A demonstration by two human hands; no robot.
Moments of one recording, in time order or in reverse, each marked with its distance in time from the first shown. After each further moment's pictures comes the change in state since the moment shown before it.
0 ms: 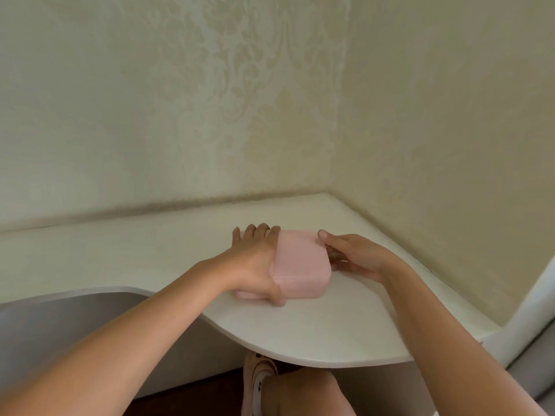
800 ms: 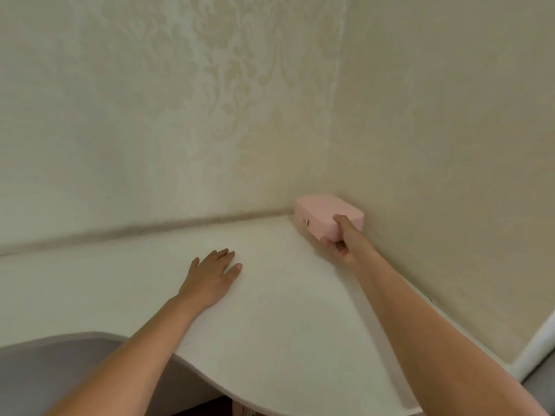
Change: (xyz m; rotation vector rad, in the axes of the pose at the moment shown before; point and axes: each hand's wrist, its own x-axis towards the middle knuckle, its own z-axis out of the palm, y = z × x) left_hand 0.062 -0.106 0.067 -0.313 0.125 -0.249; right_hand 0.080 -0.031 -0.022 0.751 0.667 0.024
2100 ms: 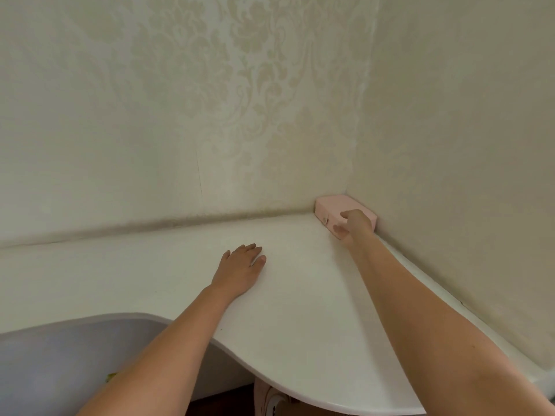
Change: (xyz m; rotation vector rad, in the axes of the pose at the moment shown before) left_hand -0.002 0.004 -0.006 -0.059 0.025 0.003; right_hand 0.011 0.001 0.051 -0.157 0.083 -0.051
